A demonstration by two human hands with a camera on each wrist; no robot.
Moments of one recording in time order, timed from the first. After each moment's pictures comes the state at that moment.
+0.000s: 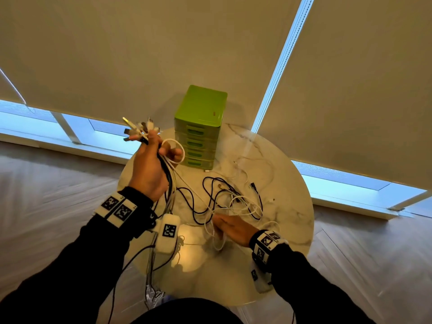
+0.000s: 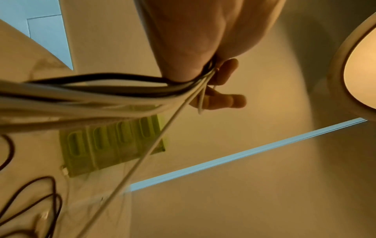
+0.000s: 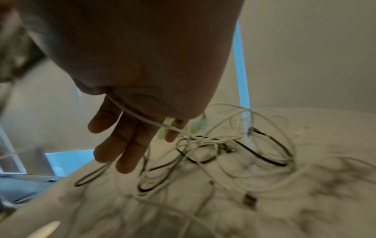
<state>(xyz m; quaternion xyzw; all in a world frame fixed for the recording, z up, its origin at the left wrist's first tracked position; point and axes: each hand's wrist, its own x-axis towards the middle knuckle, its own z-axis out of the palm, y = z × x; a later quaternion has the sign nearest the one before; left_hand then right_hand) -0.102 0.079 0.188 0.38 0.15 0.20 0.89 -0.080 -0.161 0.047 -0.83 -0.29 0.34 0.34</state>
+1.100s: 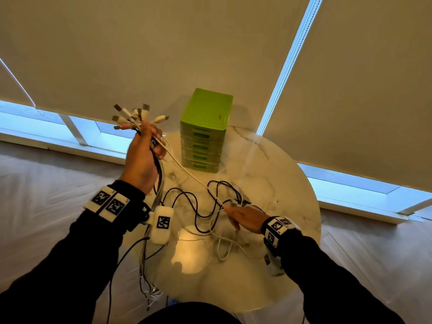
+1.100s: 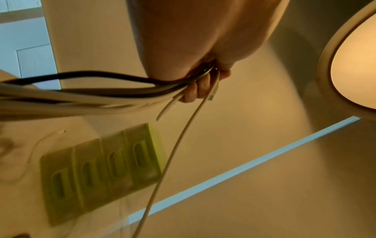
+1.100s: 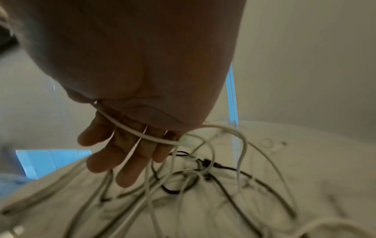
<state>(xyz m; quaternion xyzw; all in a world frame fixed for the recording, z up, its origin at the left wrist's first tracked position) -0.092 0.117 0.195 0.48 0.14 0.24 0.83 -0.036 -0.162 0.069 -0.86 -0.29 0.34 0.23</state>
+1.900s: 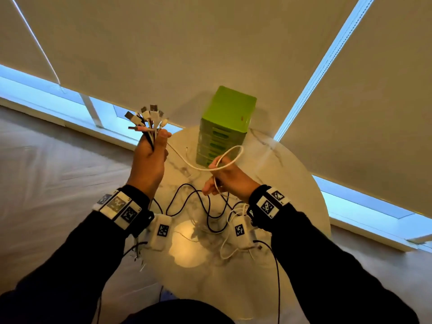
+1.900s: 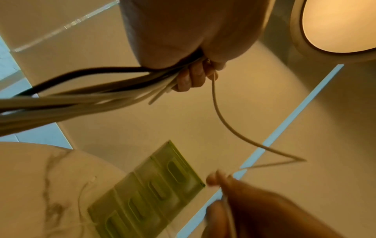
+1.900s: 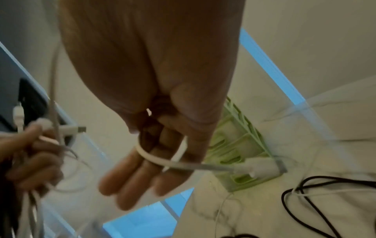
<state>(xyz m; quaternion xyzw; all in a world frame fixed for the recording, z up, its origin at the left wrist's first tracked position) -0.119 0.133 0.172 0.66 0.22 0.31 0.65 -0.015 -0.053 0.148 -0.72 -0.26 0.37 0.53</state>
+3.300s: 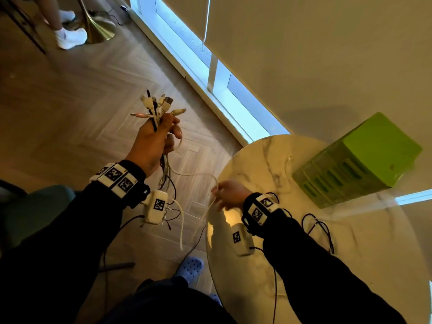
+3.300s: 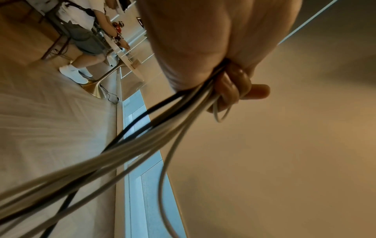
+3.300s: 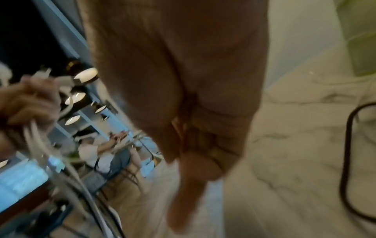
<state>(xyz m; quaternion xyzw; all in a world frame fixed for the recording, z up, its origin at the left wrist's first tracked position) -0.290 0.303 0.119 0.51 0.39 0.38 0.67 -0.117 0.158 0.057 -0.76 -0.32 0.55 0.14</state>
